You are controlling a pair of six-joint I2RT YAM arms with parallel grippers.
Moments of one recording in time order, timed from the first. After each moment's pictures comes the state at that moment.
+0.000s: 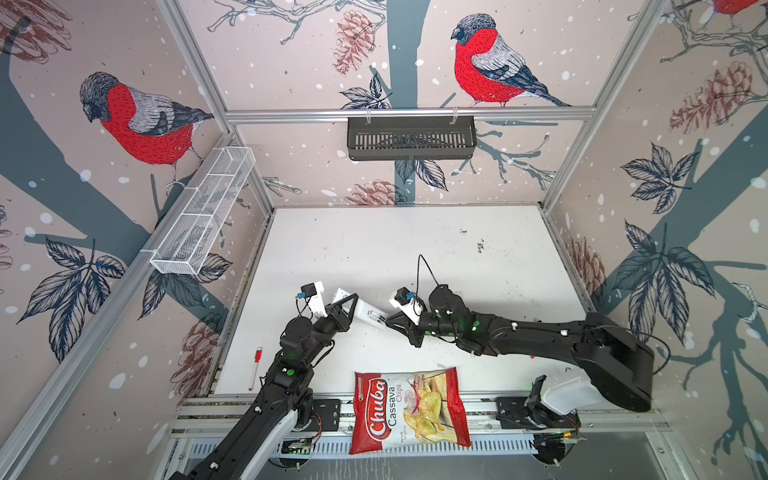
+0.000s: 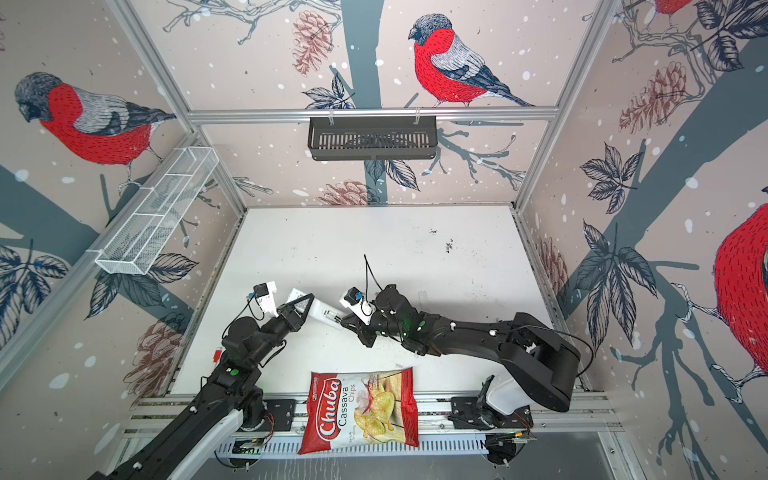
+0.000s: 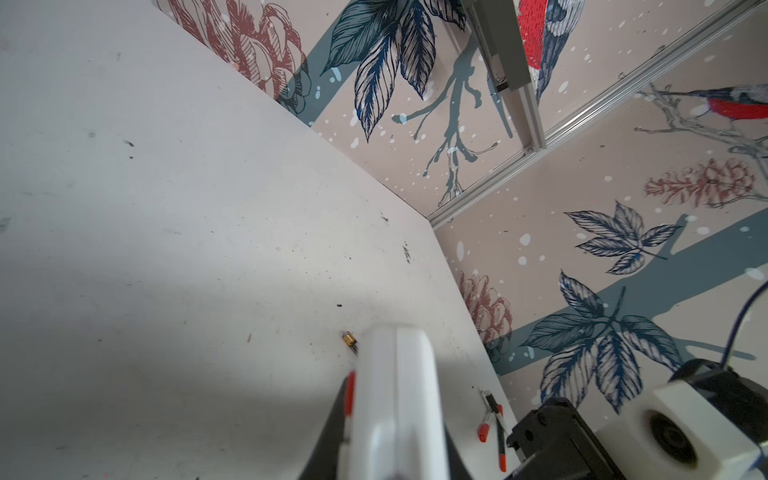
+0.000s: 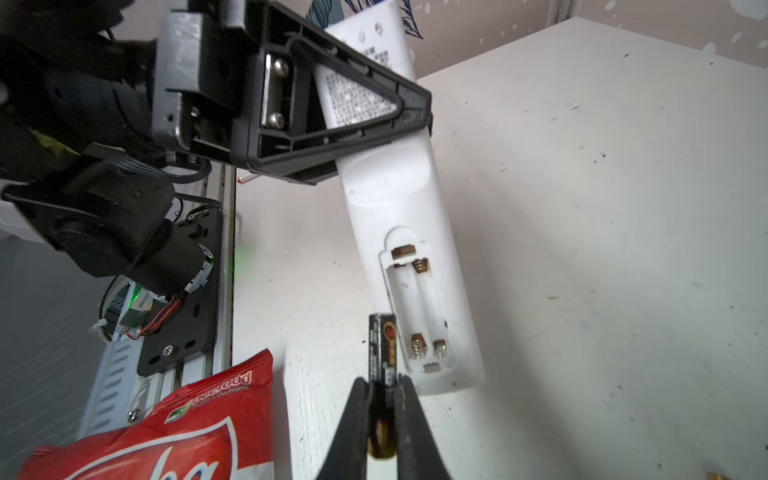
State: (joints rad) left arm -0.30 0.56 0.08 0.40 0.34 -0.87; right arm 1.01 1.45 0.69 0.32 -0.34 0.04
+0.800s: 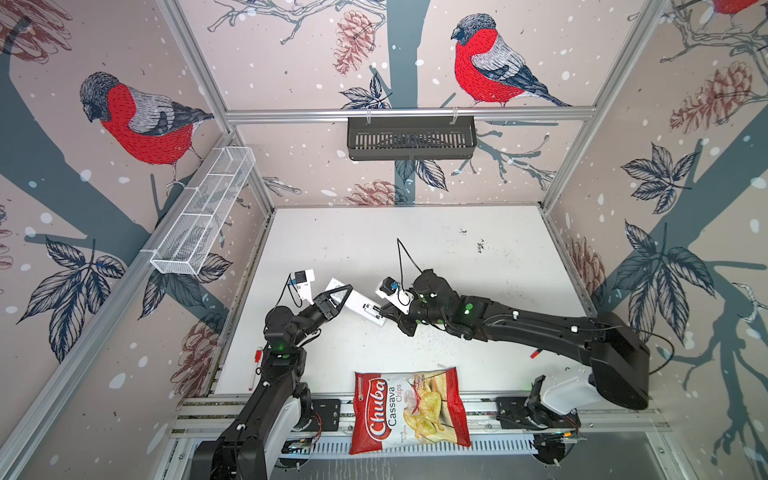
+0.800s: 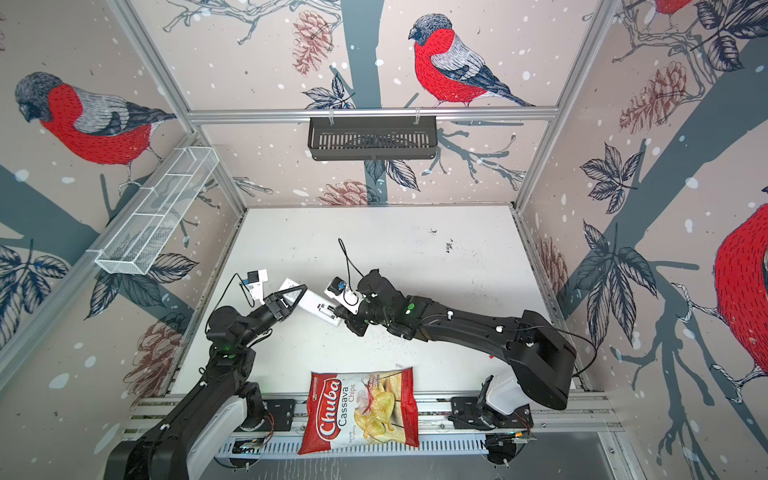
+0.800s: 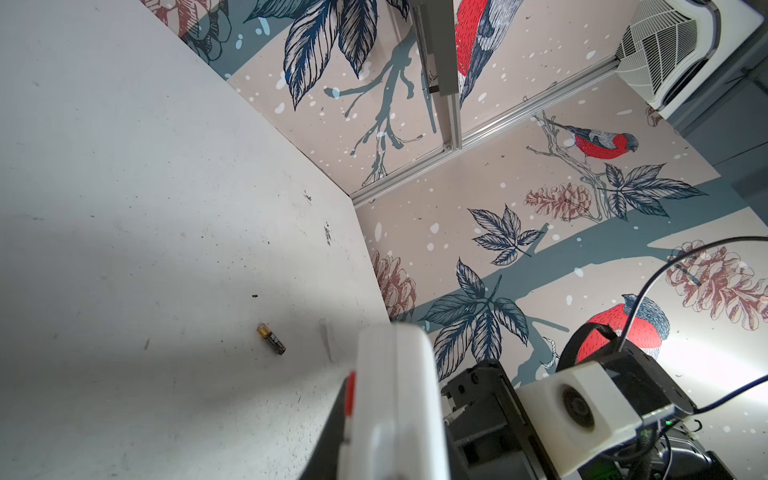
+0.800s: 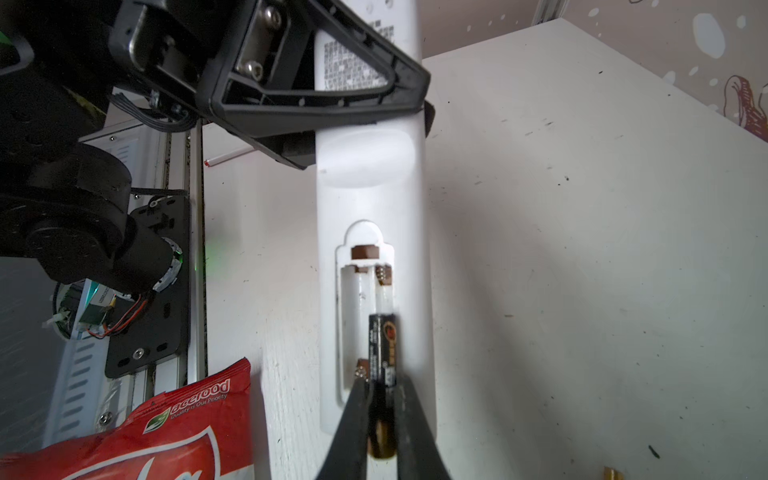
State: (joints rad) left arm 0.02 0.81 0.12 0.74 0.86 -1.12; right arm 1.05 1.50 0.97 -0.03 -0.22 -0.07
